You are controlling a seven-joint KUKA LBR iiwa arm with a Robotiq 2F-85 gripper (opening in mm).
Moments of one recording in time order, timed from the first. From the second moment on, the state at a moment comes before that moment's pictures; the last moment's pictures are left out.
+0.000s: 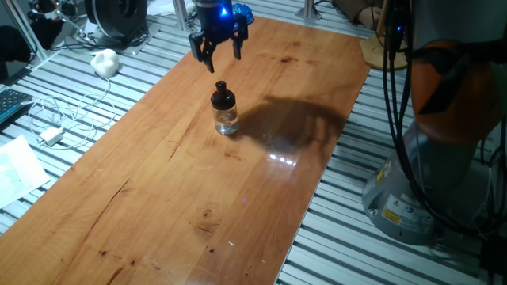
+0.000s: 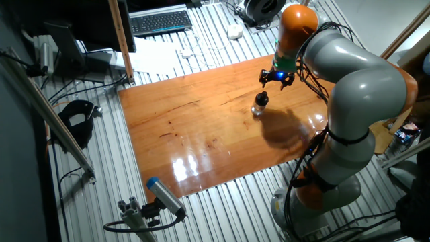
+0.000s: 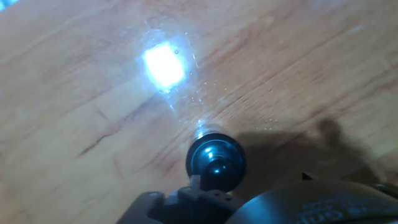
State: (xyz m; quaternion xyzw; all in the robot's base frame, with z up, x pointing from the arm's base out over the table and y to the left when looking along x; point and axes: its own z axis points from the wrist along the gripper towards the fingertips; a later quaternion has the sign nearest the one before) arm 0.501 -0.052 0.210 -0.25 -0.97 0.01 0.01
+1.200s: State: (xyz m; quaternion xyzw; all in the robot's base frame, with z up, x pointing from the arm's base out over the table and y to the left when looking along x) arm 0.504 -0.041 0.194 -0.44 -0.89 0.04 0.01
